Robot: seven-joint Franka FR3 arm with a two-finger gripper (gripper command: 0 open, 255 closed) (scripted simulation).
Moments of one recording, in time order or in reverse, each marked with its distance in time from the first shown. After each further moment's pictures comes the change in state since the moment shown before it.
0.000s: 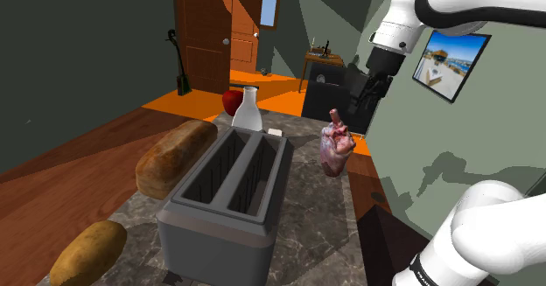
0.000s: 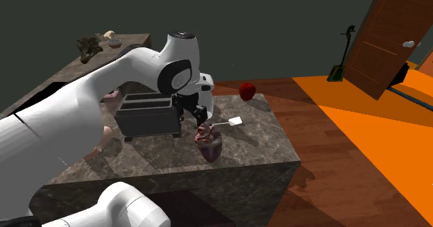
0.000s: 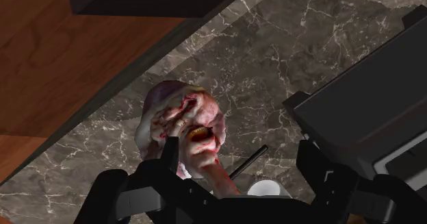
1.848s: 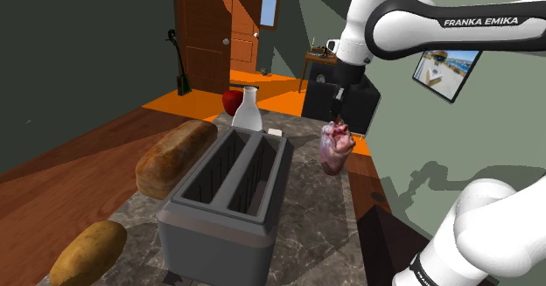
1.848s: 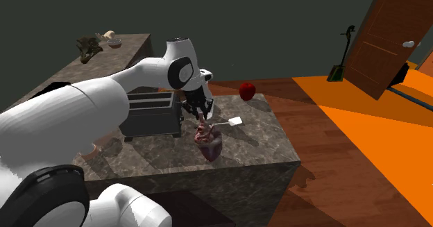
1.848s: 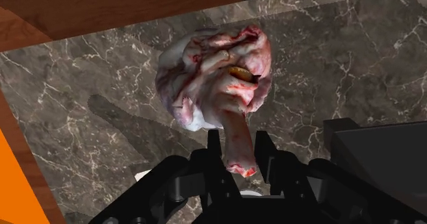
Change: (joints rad) arm 0.084 0.195 0.049 0.030 -0.216 0.184 -0.305
